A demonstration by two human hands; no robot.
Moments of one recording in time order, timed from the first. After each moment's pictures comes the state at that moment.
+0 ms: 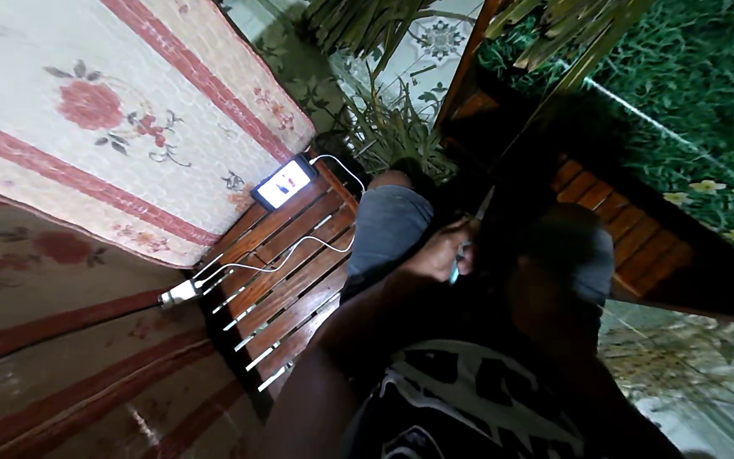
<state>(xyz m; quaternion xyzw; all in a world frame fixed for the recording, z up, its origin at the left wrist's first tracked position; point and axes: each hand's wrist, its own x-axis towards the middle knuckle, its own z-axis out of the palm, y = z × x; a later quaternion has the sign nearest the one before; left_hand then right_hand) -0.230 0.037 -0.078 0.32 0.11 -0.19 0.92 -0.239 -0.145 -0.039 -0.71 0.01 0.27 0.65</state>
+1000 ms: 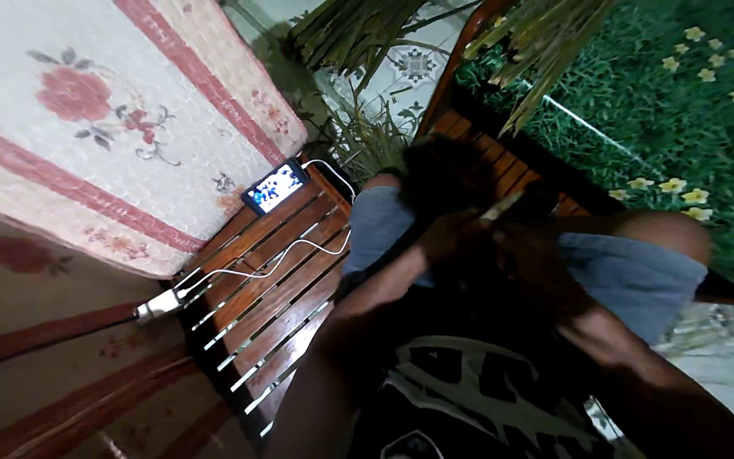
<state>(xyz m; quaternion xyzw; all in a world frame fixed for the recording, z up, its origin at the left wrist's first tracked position) -0.239 0.056 -0.023 0.61 0.01 -0.16 0.78 -0.220 -0.120 0.030 -0.81 -0.07 0.27 0.52</state>
